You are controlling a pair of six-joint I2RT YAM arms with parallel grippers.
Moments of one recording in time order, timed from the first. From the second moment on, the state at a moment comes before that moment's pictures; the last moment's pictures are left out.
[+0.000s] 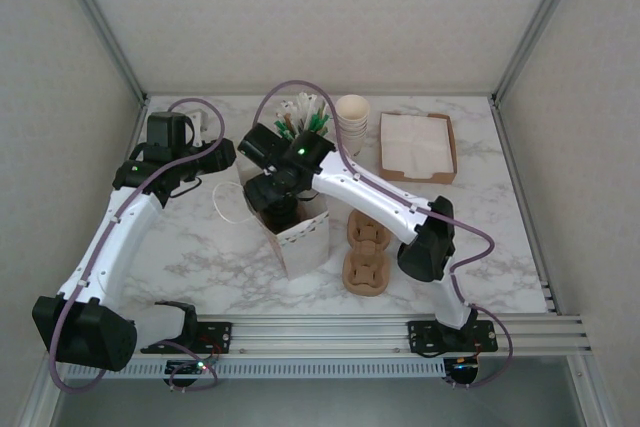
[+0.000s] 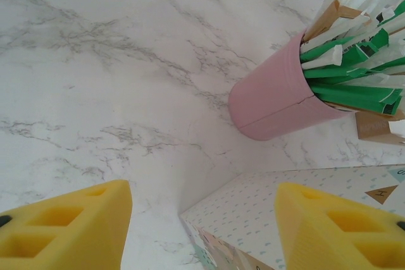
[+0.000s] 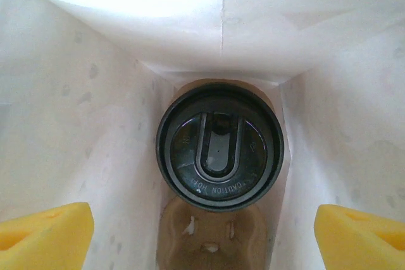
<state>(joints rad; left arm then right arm) -0.17 1.21 1.17 -0.67 0.15 -0.34 1.06 2.07 2.22 -1.26 0.16 0.43</state>
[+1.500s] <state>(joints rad) -0.17 1.21 1.17 -0.67 0.18 -0.33 0.64 2.06 2.25 -0.77 0.02 0.17</state>
